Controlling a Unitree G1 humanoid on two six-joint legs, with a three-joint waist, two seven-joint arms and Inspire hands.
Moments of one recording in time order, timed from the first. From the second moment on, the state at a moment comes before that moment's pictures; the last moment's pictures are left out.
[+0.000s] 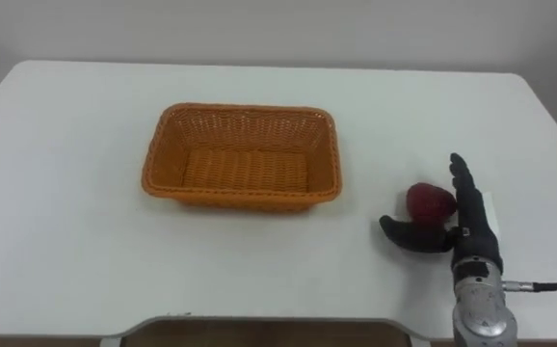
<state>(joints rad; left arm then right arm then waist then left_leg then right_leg) 0.28 0.24 0.10 1.12 0.21 0.00 0.02 0.10 -0.35 -0.06 0.44 0.02 -0.16 -0.19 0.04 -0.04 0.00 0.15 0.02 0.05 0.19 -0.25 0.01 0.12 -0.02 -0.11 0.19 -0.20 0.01</state>
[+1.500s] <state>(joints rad) 0.28 0.25 0.10 1.12 0.25 0.01 0.01 0.00 -0.35 -0.06 0.02 -0.11 -0.13 -0.23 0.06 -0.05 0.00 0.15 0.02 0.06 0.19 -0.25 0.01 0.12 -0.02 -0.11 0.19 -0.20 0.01</state>
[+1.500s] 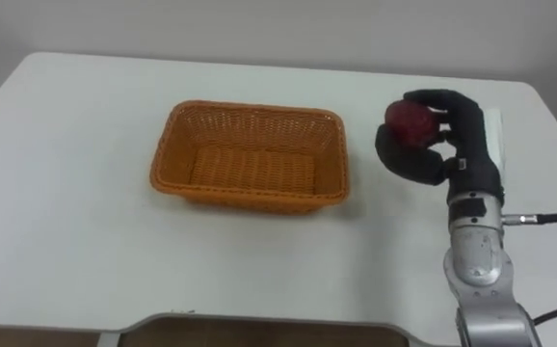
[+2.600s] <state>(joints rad) 0.23 0.25 0.03 1.12 0.25 0.02 0.04 0.00 -0.37 0.22 -0.19 -0.17 -0.09 -0.02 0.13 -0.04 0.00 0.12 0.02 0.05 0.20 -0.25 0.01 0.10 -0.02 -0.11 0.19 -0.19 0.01</state>
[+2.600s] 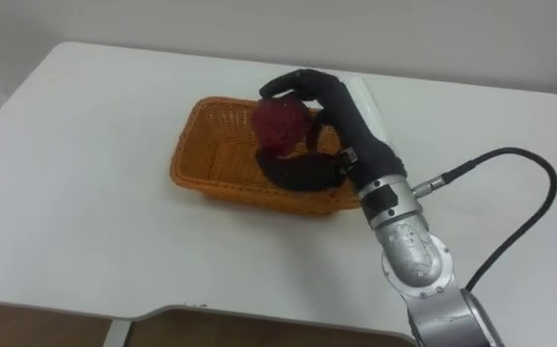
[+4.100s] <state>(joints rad) 0.36 0.24 0.27 1.11 0.20 -0.01 0.15 0.18 -0.43 -0.69 0.26 0.33 -0.19 -0.89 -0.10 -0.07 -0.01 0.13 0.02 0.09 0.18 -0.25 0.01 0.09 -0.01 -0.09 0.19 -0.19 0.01</state>
